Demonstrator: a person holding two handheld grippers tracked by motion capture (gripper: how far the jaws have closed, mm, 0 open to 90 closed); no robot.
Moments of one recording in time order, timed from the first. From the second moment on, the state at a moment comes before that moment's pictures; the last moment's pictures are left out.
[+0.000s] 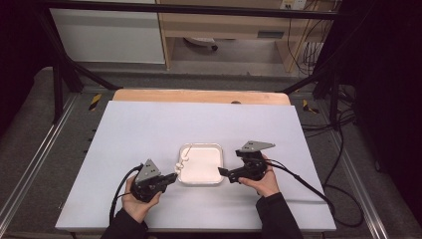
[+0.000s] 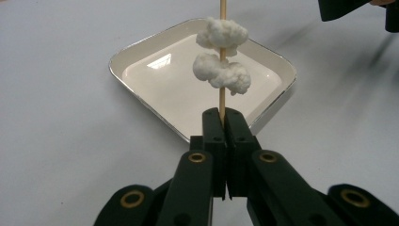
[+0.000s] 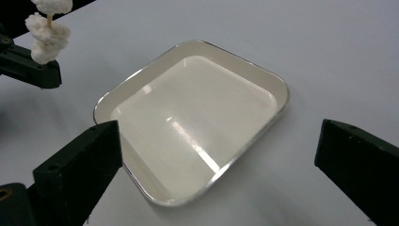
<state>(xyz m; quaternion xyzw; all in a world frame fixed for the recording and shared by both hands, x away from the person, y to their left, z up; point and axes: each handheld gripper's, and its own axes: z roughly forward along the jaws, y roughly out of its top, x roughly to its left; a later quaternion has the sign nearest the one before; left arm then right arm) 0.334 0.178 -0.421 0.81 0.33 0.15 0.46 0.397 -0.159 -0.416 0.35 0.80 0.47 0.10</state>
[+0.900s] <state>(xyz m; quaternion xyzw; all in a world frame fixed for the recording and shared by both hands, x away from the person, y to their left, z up) 0.373 0.144 -0.405 0.85 0.33 0.11 0.39 0.373 -0.243 -0.444 0.39 0.80 0.44 0.11</state>
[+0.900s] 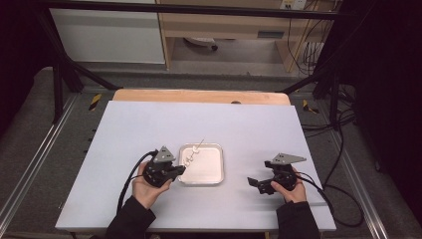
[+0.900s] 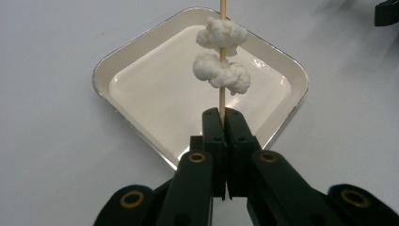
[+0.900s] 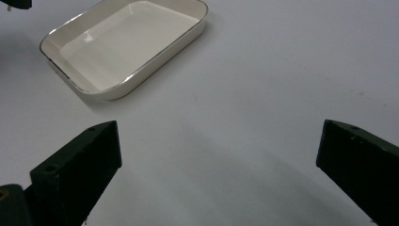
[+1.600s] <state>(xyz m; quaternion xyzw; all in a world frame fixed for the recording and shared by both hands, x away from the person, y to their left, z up) 0.400 0.104 -0.429 0.89 0.35 0.09 0.29 0.368 -0.253 -0.449 0.39 0.80 0.44 0.11</state>
